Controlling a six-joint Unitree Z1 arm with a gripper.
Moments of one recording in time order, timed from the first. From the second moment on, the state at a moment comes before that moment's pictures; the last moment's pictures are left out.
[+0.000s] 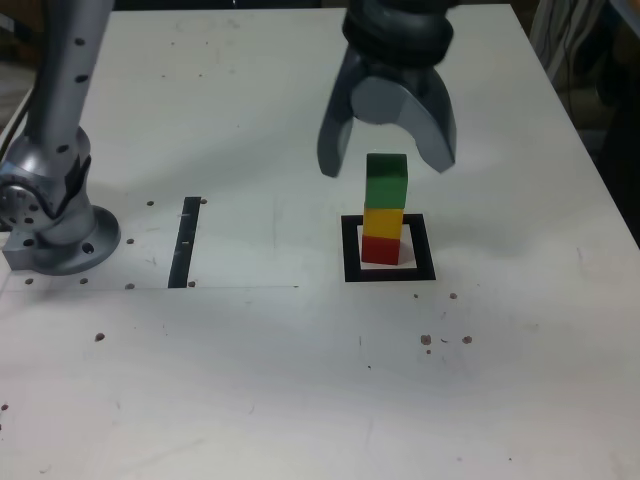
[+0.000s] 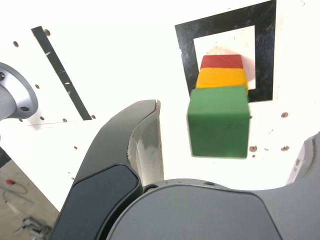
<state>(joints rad) -0.09 2.04 -1.88 1.62 0.02 0.09</state>
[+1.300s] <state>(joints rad) -0.07 1.48 -0.73 1.06 0.02 0.05</state>
